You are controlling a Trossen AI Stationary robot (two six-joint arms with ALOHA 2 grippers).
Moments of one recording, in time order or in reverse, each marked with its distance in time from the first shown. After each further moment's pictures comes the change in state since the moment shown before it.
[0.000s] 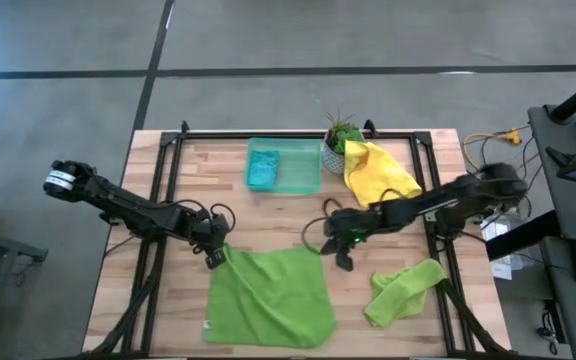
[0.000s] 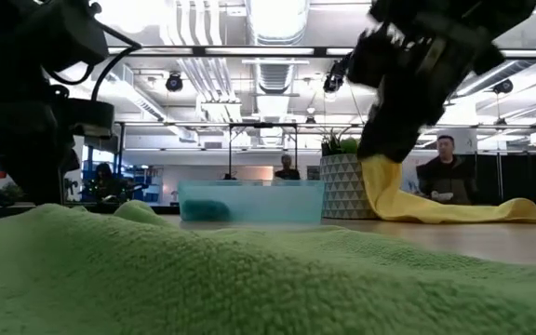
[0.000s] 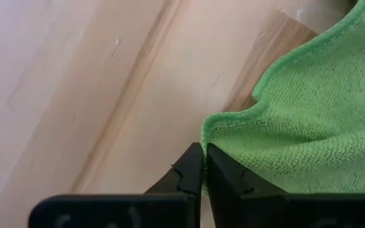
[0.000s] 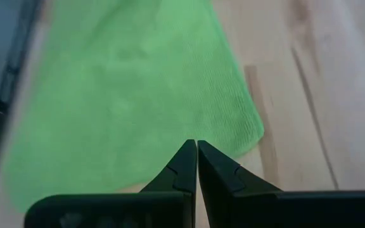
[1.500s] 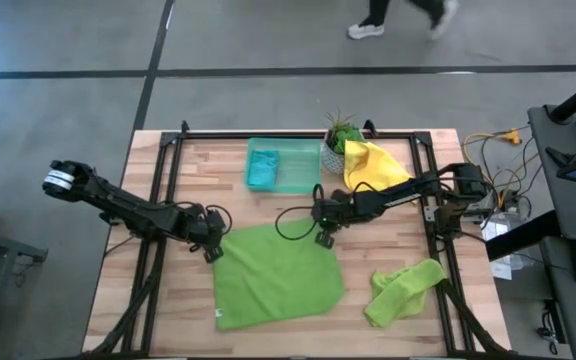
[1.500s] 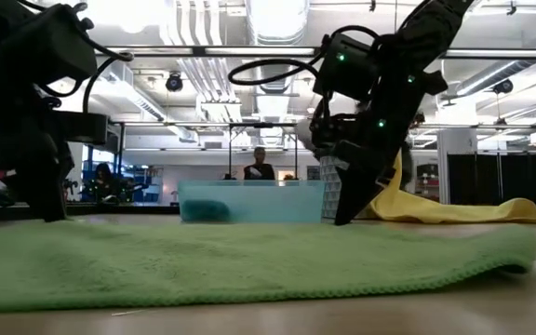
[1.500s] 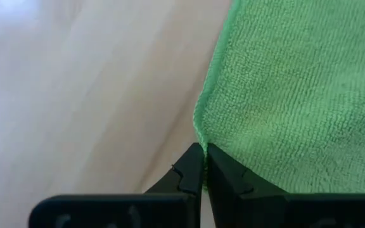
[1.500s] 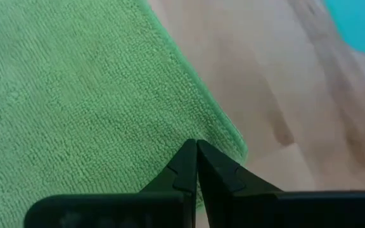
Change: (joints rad) left arm 0.002 -0.002 -0.056 -0.043 -0.170 -0.008; right arm -0.140 0.267 0.216 -0.323 0.329 -0.001
